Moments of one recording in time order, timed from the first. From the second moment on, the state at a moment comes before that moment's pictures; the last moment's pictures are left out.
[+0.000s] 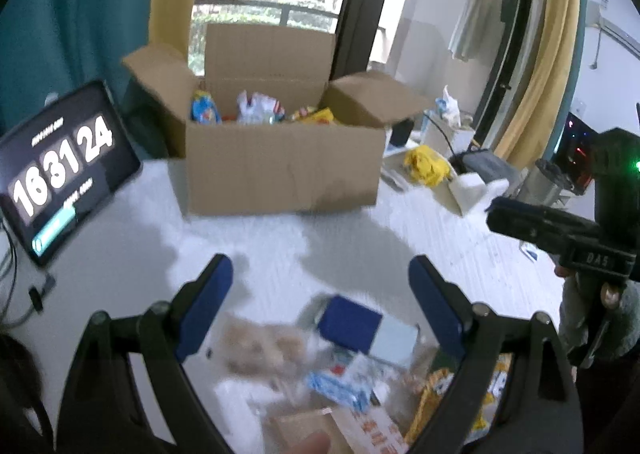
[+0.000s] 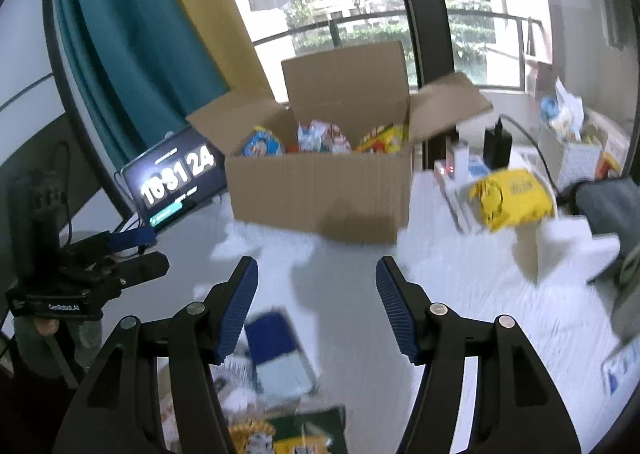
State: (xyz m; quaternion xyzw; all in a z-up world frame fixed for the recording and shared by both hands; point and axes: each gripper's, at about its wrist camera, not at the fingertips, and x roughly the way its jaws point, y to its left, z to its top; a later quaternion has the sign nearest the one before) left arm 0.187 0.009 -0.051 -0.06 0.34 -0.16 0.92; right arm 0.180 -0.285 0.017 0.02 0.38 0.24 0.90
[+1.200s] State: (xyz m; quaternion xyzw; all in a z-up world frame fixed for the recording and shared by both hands) left arm 0.108 -0.004 -0.158 -0.12 0.48 -0.14 0.86; right arm 0.073 -0.303 -0.068 0.08 0.48 0.23 0.84
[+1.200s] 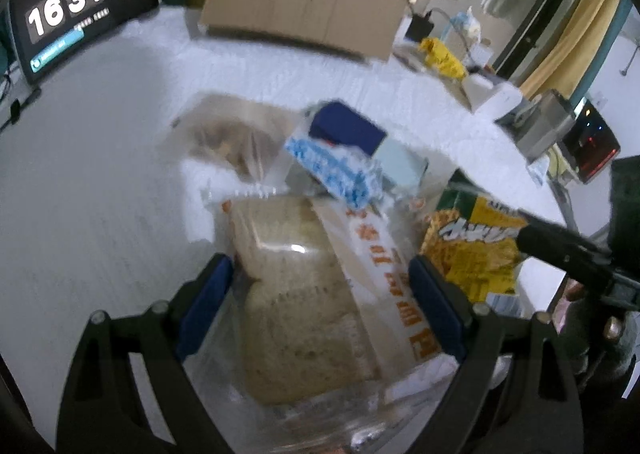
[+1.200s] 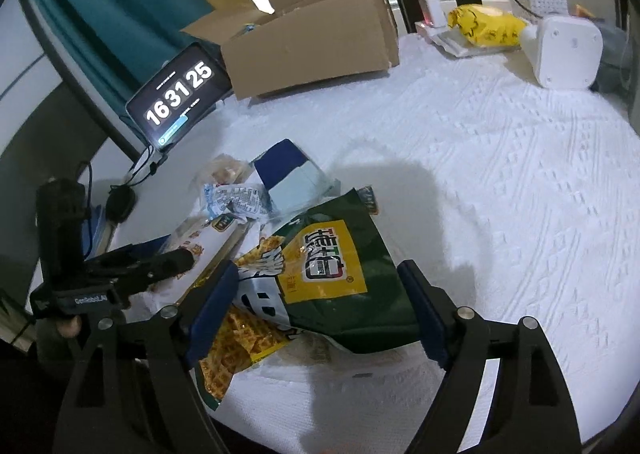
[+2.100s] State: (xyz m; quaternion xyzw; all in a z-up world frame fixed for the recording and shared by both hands) left arm 0.096 -0.004 -0.124 -0.10 0.43 -0.20 0.88; right arm 0.071 -0.272 -0.041 0.02 0.43 0.28 0.86
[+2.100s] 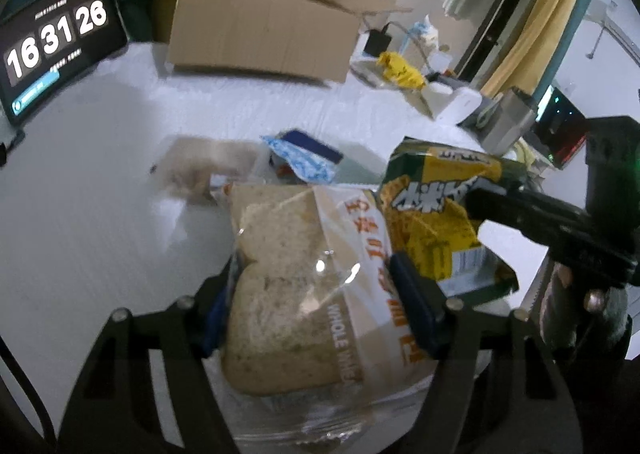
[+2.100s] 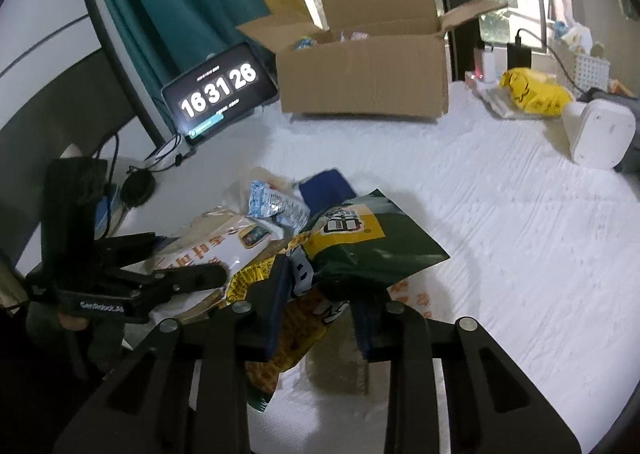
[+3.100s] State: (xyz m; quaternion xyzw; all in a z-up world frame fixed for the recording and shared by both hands) left arm 0.155 0.026 -0.051 -0.08 0.34 -0.16 0.92; right arm 0.137 -0.292 0.010 0.04 0.37 0.26 0.89
